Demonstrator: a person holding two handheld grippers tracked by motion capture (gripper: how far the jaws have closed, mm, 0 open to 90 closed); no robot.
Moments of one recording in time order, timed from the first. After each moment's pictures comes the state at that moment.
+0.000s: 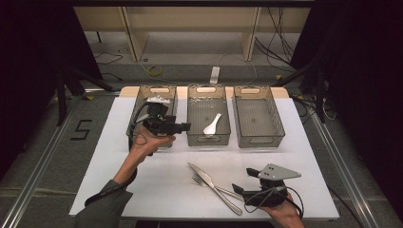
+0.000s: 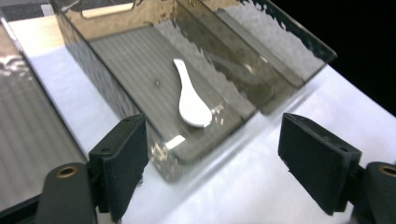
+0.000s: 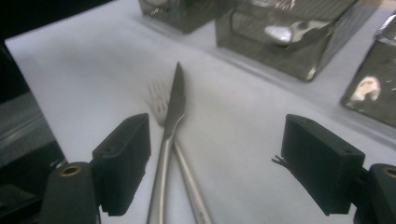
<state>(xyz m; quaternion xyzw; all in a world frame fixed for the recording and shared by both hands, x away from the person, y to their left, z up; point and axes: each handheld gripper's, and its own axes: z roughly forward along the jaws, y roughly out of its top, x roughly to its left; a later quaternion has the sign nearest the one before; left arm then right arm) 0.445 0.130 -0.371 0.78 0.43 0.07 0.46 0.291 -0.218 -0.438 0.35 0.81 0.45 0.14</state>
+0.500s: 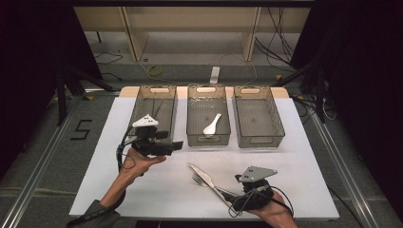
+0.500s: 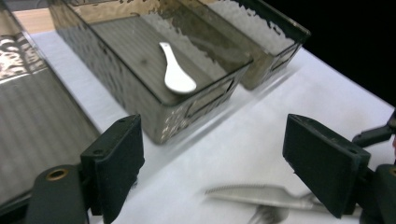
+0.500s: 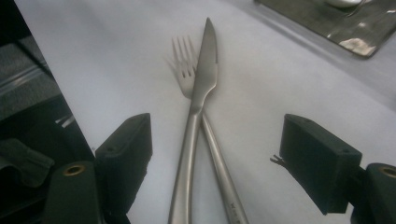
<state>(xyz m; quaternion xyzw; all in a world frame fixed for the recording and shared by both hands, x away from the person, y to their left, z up) 0.396 0.156 -0.395 0.78 0.39 0.09 0.48 0.294 -0.185 -0.444 0.32 0.86 0.38 0.11</state>
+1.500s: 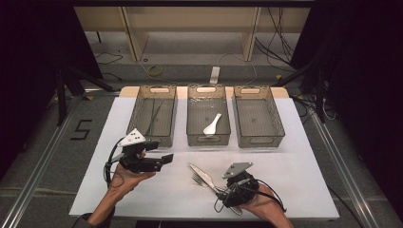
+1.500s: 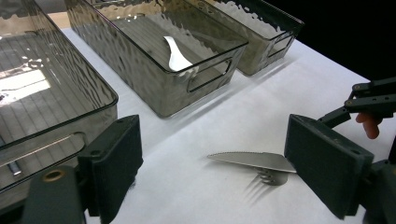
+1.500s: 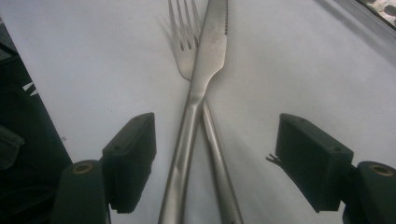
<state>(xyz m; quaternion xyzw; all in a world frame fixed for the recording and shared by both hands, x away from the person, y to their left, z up) 0.360 0.177 -0.409 0.77 0.39 0.11 0.50 0.316 -0.154 -0.453 0.29 0.91 0.28 0.10</state>
